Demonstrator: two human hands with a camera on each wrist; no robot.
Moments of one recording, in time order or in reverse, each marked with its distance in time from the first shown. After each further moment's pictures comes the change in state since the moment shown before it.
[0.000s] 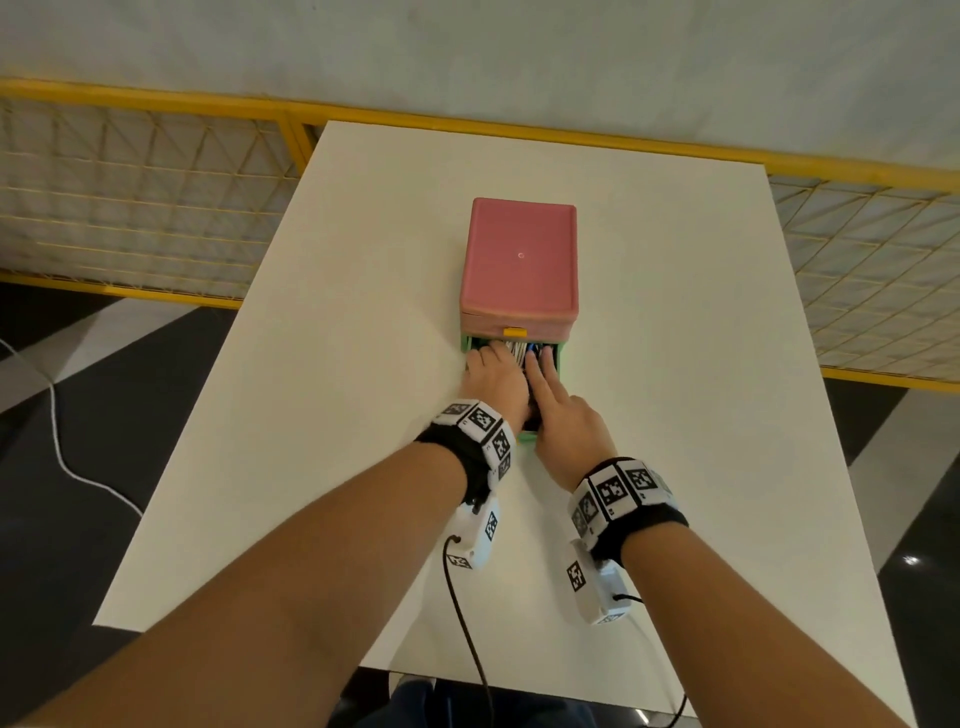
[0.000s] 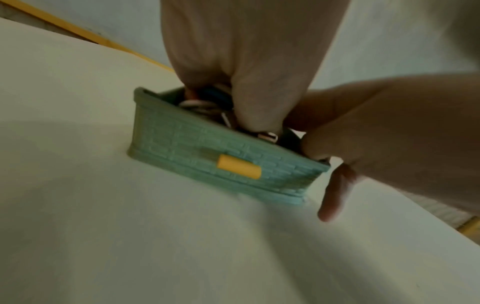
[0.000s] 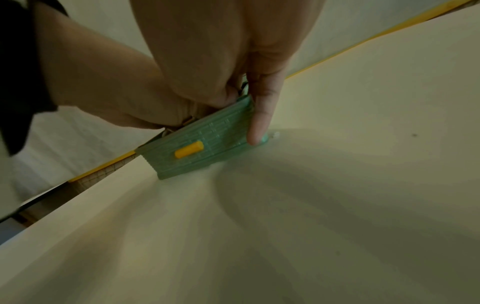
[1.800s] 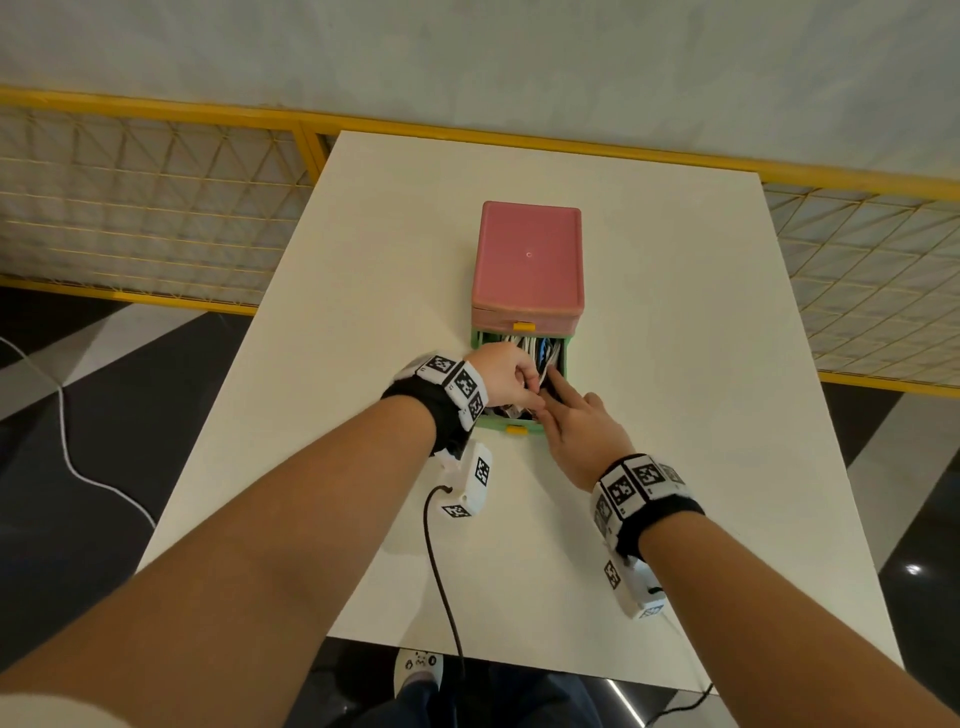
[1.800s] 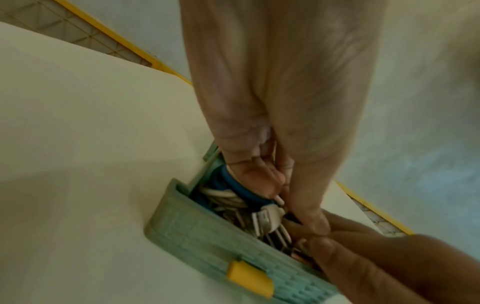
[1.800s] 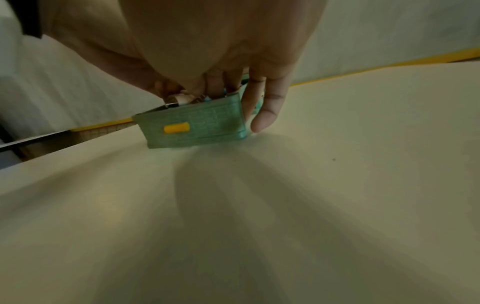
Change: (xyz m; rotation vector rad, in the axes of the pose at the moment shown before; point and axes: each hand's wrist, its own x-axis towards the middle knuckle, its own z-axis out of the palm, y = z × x) left_hand 0.006 -0.032 -0.043 -0.323 -0.344 0.375; right_hand -0.022 0.005 -0.003 0.019 -0.022 -0.023
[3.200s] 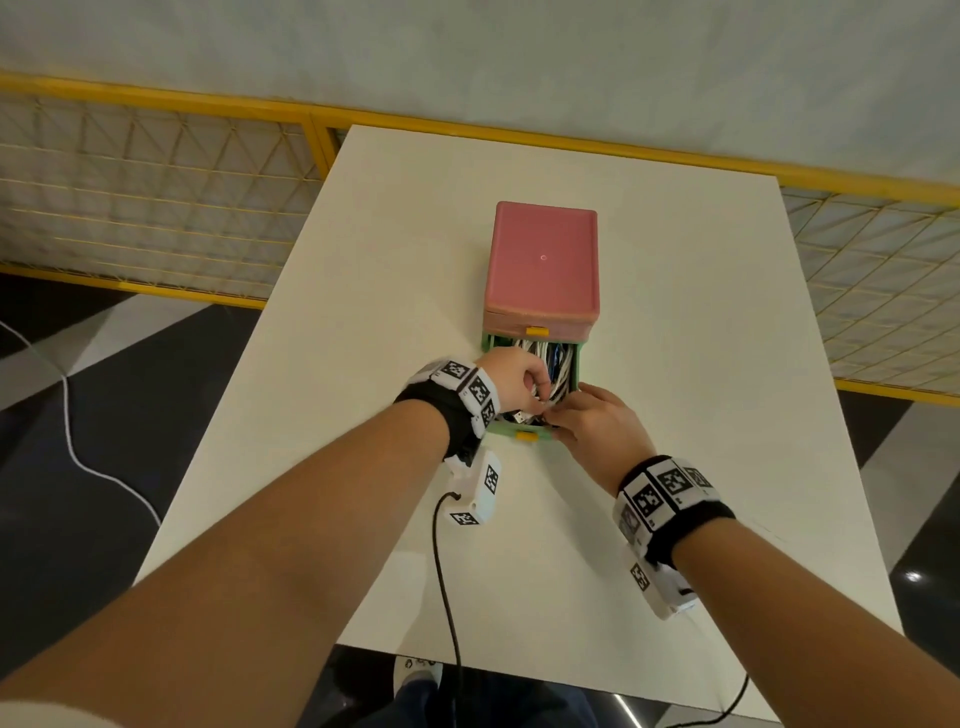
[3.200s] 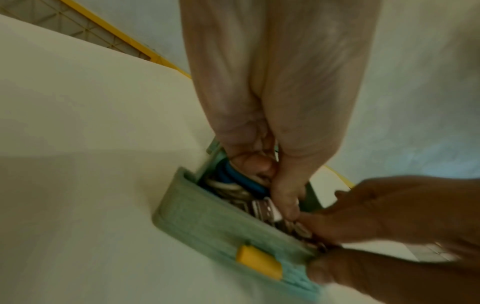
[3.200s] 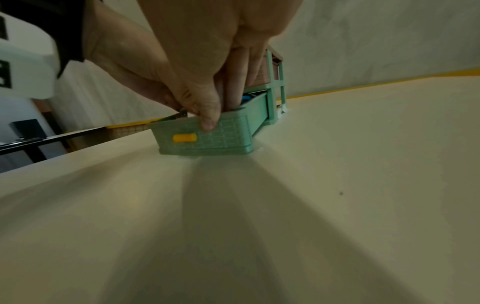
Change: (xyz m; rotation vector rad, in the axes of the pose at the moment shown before) left_hand 0.007 -0.011 0.005 -0.034 0.026 0.006; right_hand 0.006 0.001 -0.015 -0.209 0.246 -0.384
